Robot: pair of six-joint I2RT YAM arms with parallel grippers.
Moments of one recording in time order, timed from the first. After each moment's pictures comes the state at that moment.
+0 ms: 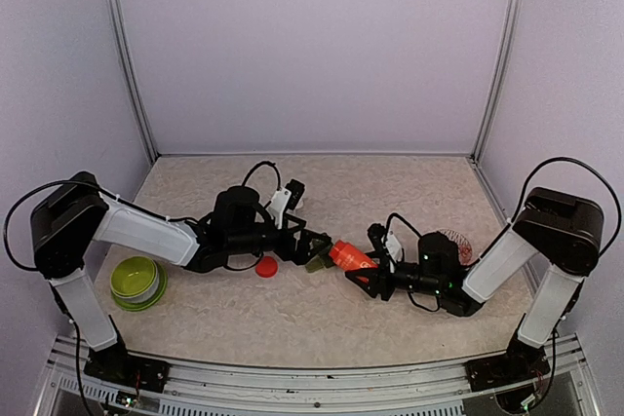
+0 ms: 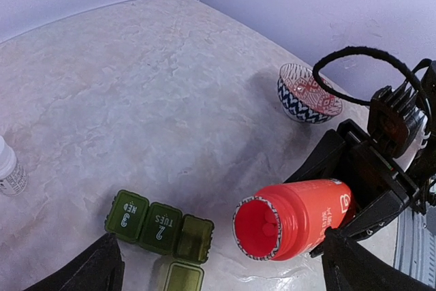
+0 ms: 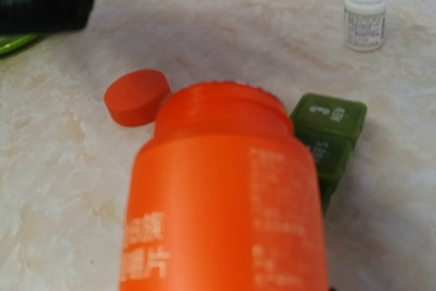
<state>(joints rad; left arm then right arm) -0.84 1.75 0.83 0.58 0.24 -0.23 0.81 1.75 0.38 1.10 -0.24 0.10</state>
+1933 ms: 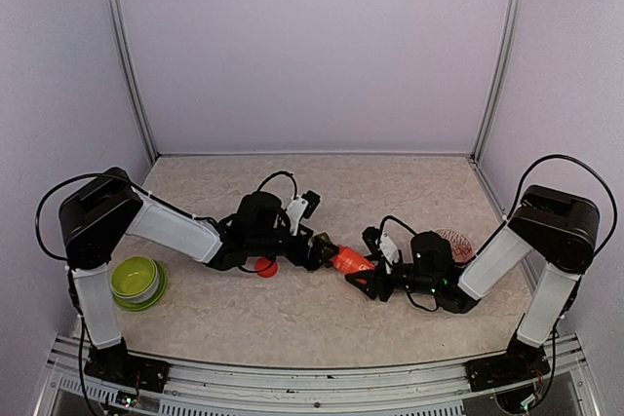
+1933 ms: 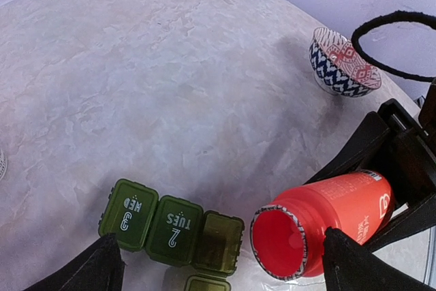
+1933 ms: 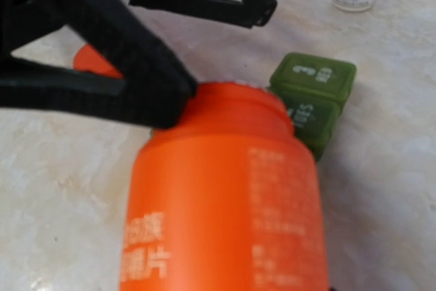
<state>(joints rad) -0.85 1.93 0.96 0.51 0.22 -0.20 0.80 1.78 0.41 1.00 -0.22 0.07</state>
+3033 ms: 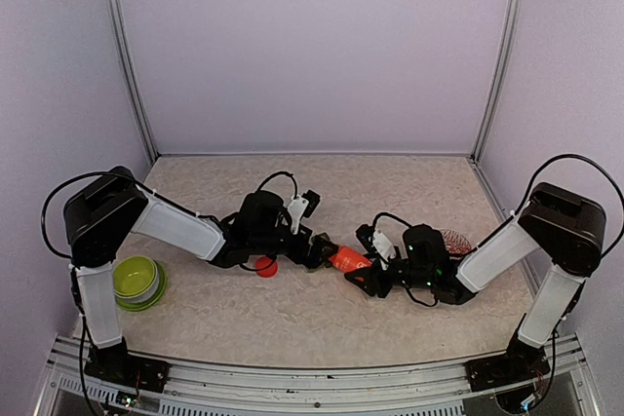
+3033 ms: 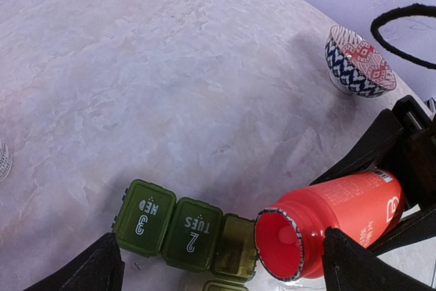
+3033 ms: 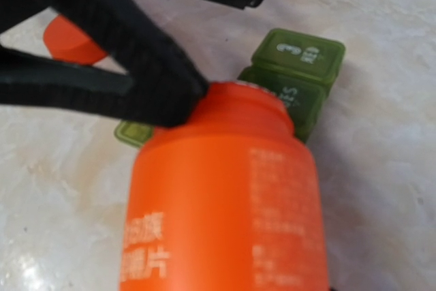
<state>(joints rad) -0.84 1.96 0.99 0.48 0.21 -0.20 0.80 1.74 0.49 0.79 -0.19 0.02</state>
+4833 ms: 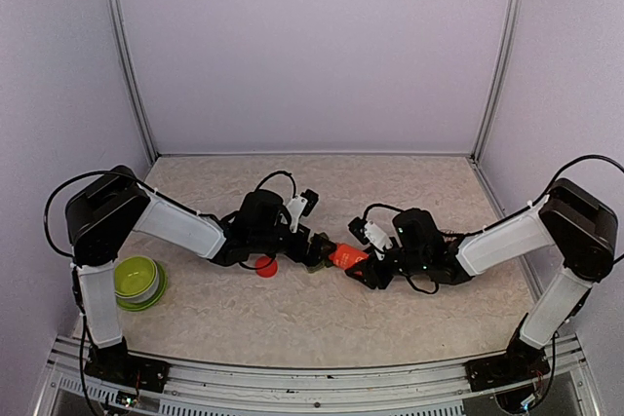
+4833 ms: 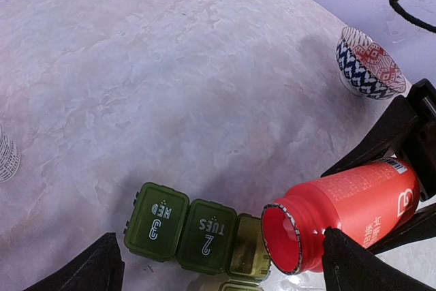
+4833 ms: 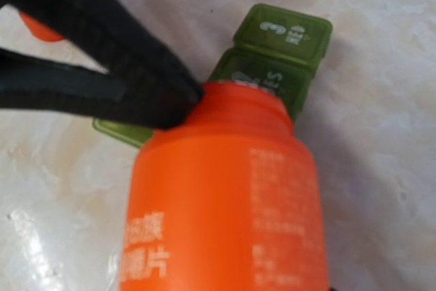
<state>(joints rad) -0.82 1.97 1.00 0.47 0.20 -0.20 0.79 1.66 0.63 0.41 -0.19 -0.03</state>
